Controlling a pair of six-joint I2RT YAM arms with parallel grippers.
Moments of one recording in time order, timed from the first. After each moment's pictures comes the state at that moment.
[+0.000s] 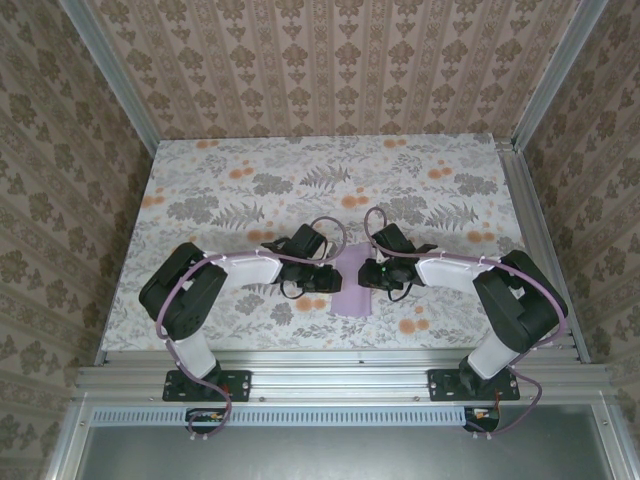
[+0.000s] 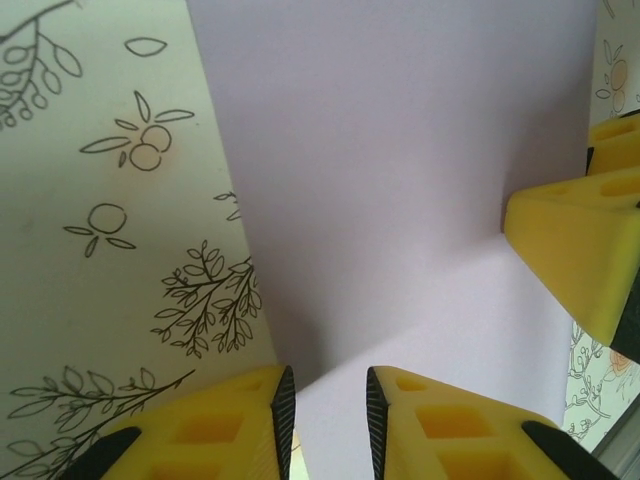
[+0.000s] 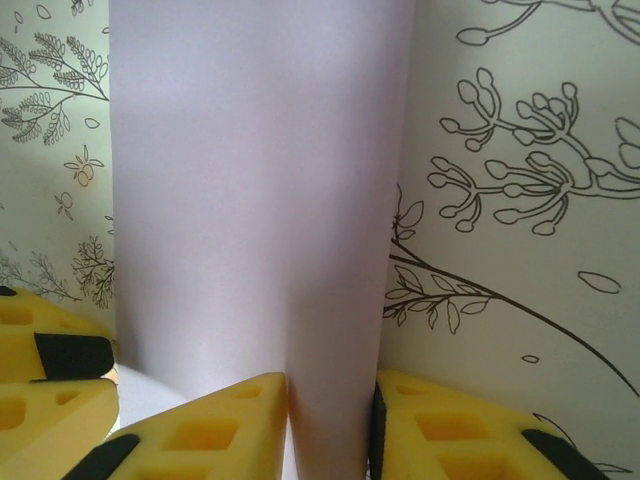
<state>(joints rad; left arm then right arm) -0.79 1.74 0.89 -0.22 0.40 -0.58 0.54 1.61 0.77 -0.25 -0.21 0.66</state>
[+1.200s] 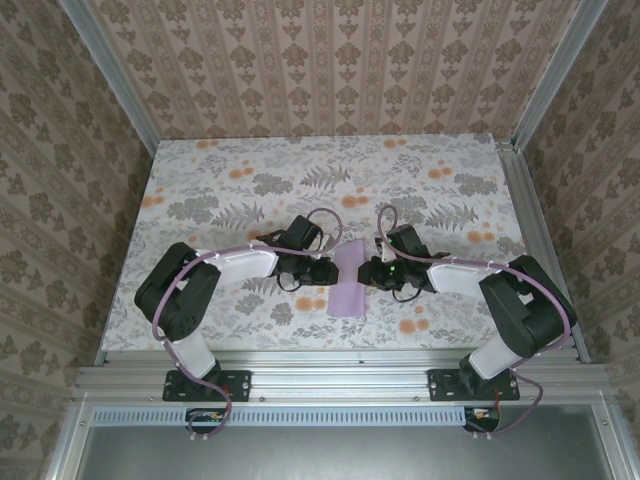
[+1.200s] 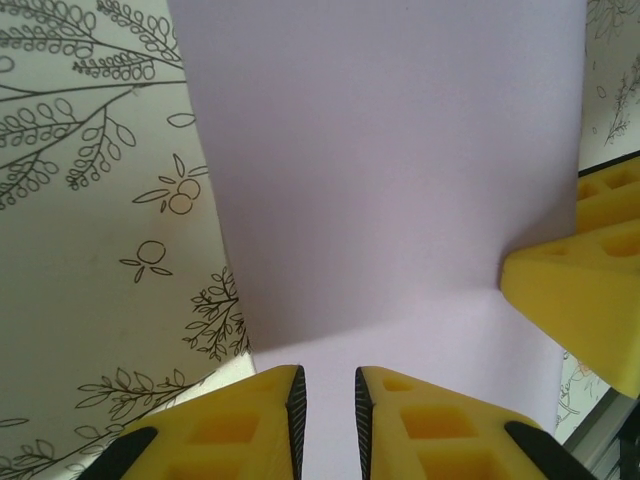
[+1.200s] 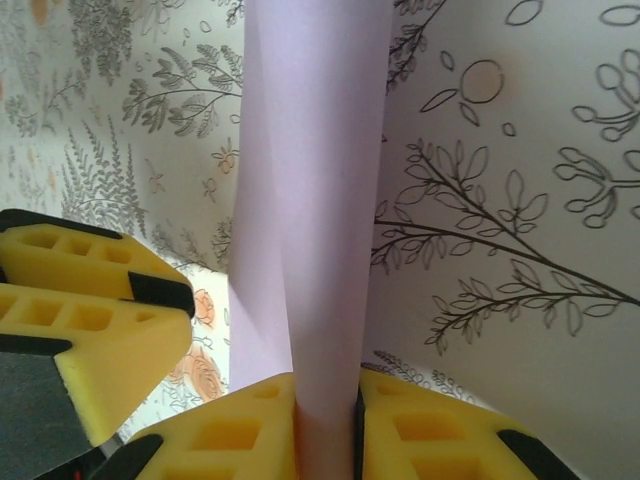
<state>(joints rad) -0.74 1.72 0.94 -0.28 0.43 -0.55 0.47 1.56 0.64 0.00 -0.48 0.73</state>
